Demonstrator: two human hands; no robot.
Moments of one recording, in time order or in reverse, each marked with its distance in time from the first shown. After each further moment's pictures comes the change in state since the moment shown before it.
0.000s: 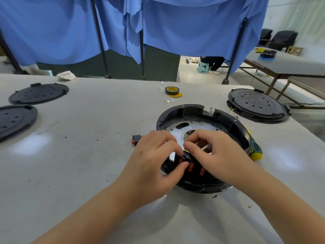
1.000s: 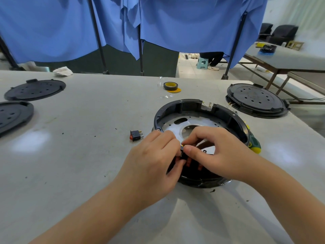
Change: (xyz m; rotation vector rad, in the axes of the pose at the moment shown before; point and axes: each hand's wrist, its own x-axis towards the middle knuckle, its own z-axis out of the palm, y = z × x) left_hand 0.000 0.014 -0.004 0.200 -0.077 0.056; right_hand 0.002 0.008 -0.007 0.021 -0.103 -0.188
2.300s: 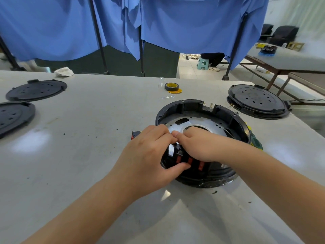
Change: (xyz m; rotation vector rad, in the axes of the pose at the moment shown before) left_hand 0.005 -0.014 -0.003 -0.019 -0.112 -0.145; right_hand 0.047 -0.021 0.017 -0.192 -0.290 0.473
